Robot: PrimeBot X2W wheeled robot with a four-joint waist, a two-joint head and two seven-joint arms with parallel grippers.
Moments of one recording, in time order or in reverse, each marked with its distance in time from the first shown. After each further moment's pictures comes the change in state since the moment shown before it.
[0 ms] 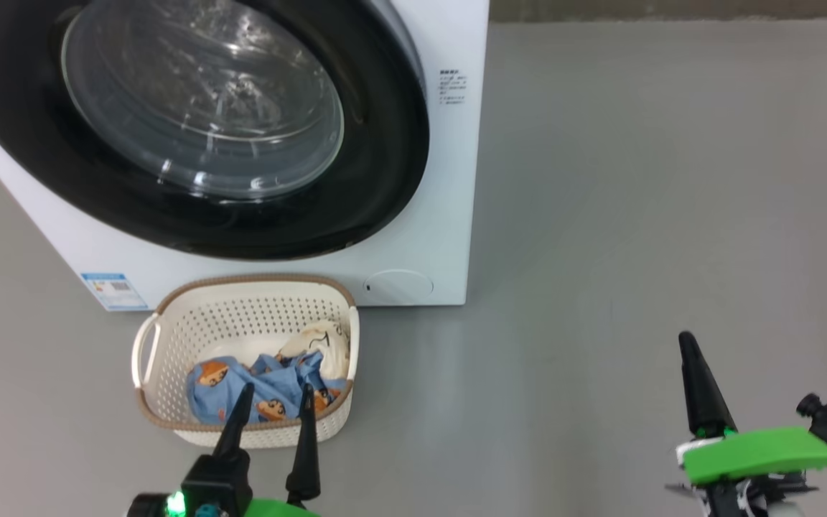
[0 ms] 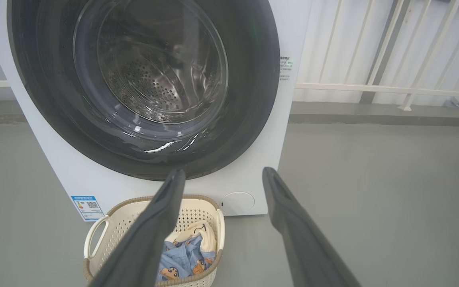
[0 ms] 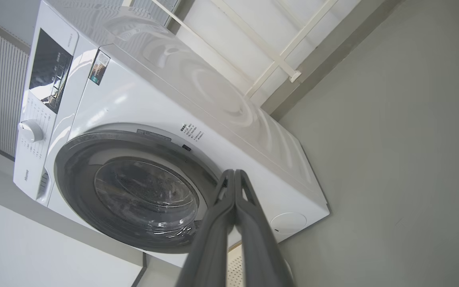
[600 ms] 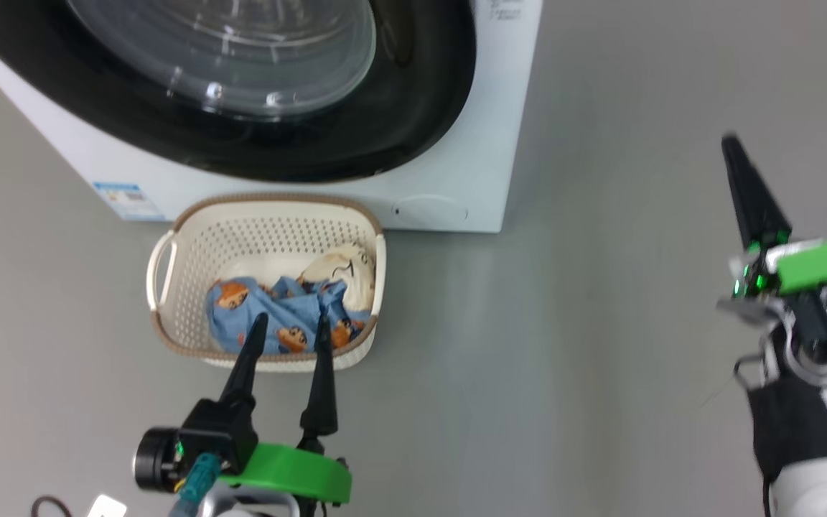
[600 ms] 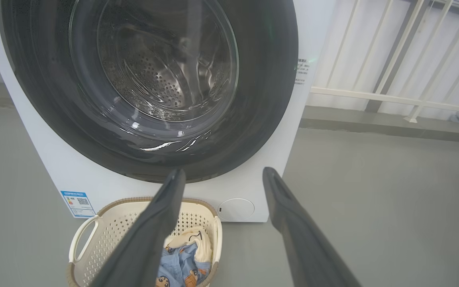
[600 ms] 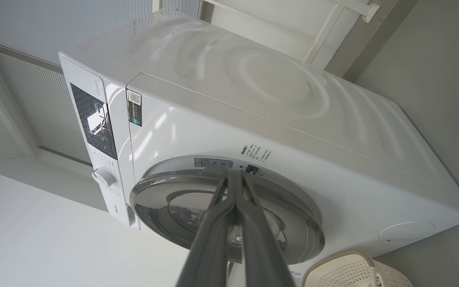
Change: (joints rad) left arm -0.120 -0.001 -0.047 -0.067 -0.064 0.018 0.000; right arm -0.405 -0.055 -0.138 0.047 0.421 0.000 0.339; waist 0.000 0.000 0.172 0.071
